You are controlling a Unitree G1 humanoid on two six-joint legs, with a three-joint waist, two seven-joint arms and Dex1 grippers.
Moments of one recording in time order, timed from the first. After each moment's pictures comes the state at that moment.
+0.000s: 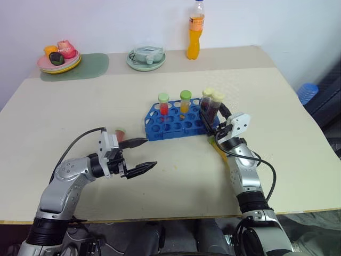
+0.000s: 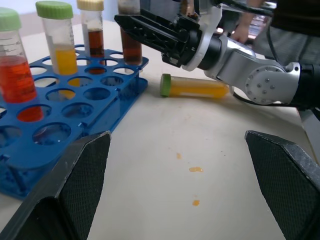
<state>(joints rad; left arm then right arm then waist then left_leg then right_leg) -0.08 0.57 0.04 -0.21 -0.55 0.23 -1.06 -0.40 -0.14 -0.08 0.39 0.20 -0.45 0.48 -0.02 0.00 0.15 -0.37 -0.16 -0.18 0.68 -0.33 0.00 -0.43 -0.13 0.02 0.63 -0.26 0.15</state>
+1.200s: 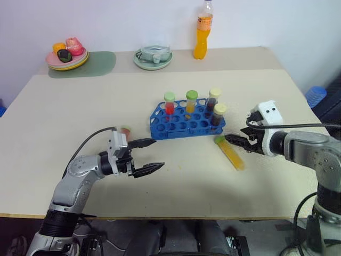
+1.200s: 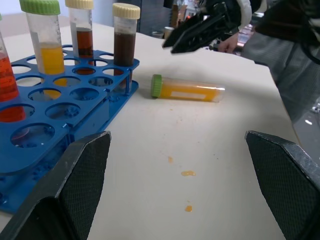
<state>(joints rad) -0.16 0.52 -0.02 -0.13 -0.53 0.21 -1.12 -0.49 -0.71 -0.24 -0.45 0.65 1.57 0.38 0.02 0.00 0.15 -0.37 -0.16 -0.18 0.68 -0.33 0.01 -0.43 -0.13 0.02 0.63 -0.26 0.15</state>
